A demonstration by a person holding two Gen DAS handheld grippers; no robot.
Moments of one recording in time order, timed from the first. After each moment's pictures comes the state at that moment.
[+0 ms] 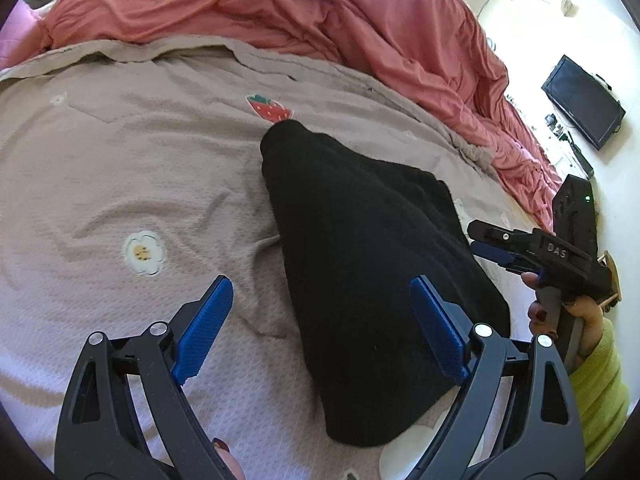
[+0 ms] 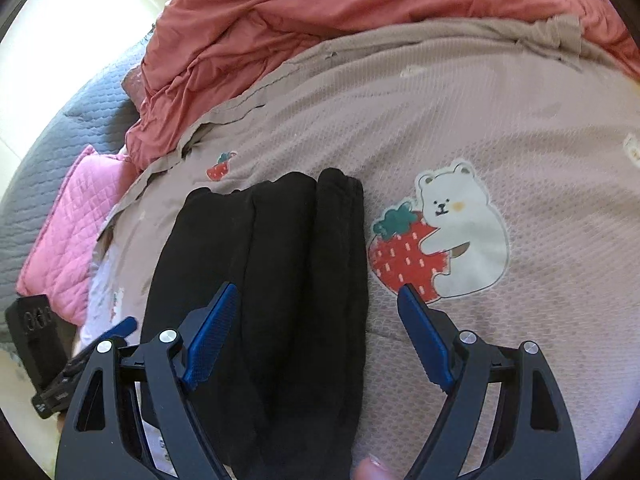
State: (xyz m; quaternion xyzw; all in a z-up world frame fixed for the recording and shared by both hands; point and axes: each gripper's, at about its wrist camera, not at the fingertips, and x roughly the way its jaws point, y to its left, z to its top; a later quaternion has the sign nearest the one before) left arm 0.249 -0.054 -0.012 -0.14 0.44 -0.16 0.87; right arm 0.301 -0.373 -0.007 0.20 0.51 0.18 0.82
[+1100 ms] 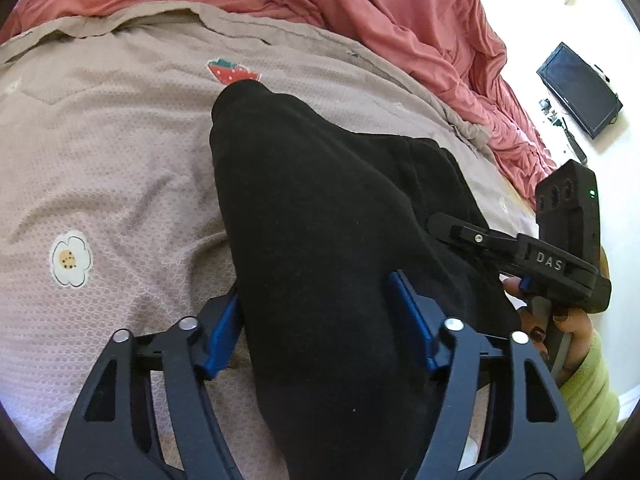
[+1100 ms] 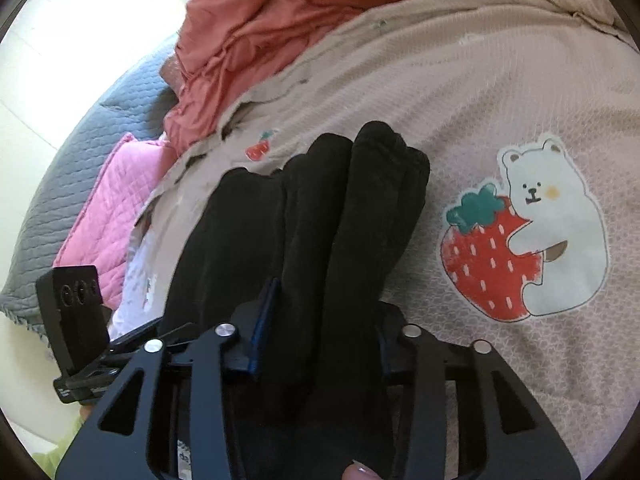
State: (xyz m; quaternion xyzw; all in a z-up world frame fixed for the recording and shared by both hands) left arm 0.279 -0.087 -0.034 -0.15 0.47 -0.19 0.85; right arm 0.308 -0.352 -0.019 0.23 0.49 0.26 0.80
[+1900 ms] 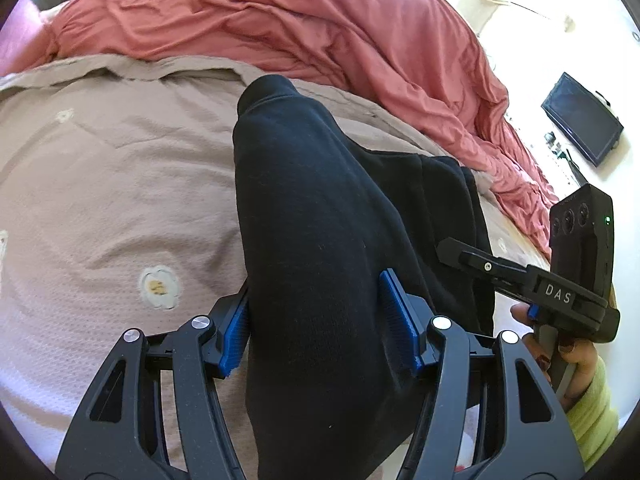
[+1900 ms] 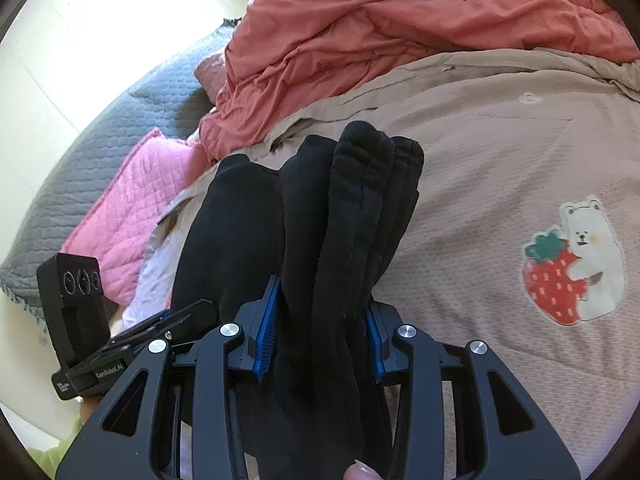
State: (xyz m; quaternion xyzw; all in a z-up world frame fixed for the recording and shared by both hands) left arm 0.257 -0.038 0.004 -0.17 0.42 -0.14 0.88; right arm 0.299 -0.292 0.023 0.19 0.46 0.28 0.82
